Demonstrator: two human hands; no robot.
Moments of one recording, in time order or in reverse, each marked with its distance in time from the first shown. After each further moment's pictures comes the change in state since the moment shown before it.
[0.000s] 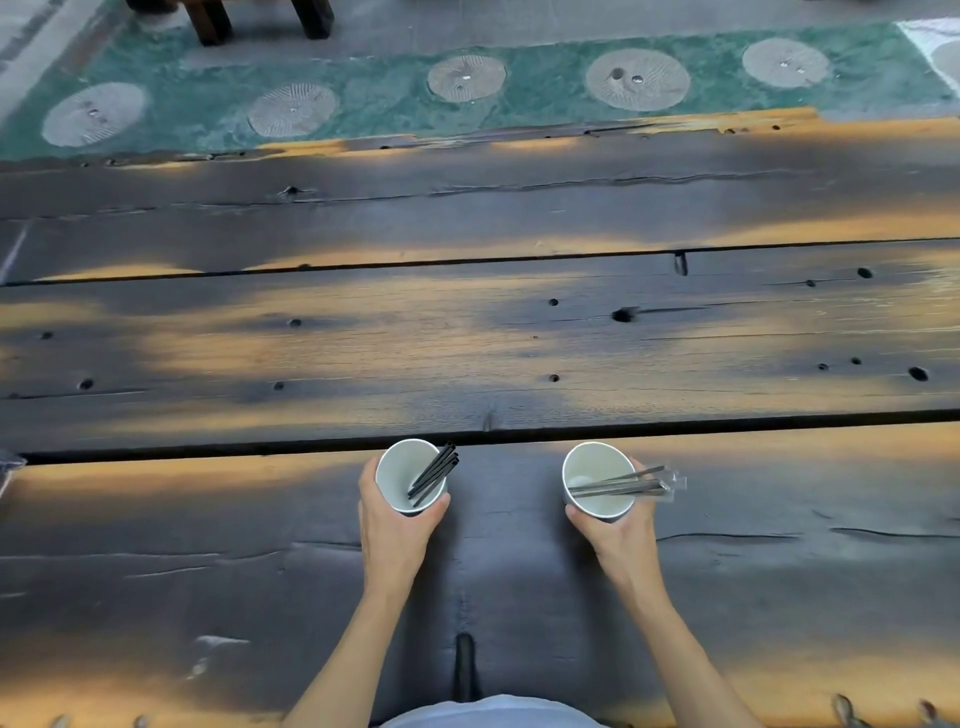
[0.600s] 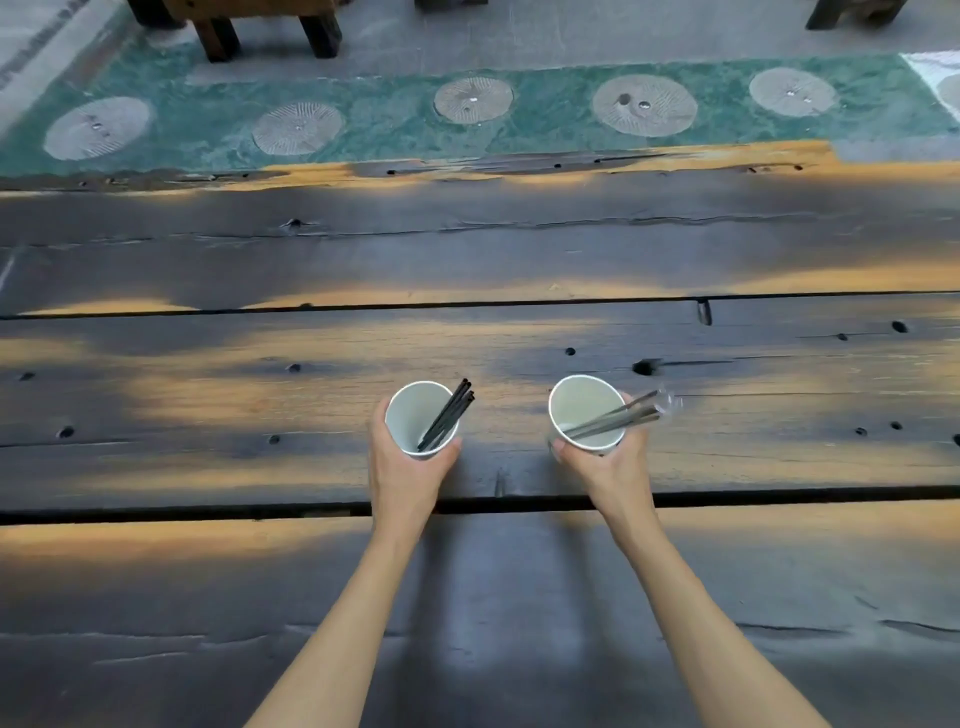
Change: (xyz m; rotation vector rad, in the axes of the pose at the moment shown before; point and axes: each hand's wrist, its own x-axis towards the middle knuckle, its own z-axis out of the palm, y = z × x) left_hand 0.125 0.080 0.035 -0.062 0.015 0.120; right_hand 0.135 -0.085 0.059 0.021 -0.009 -0.091
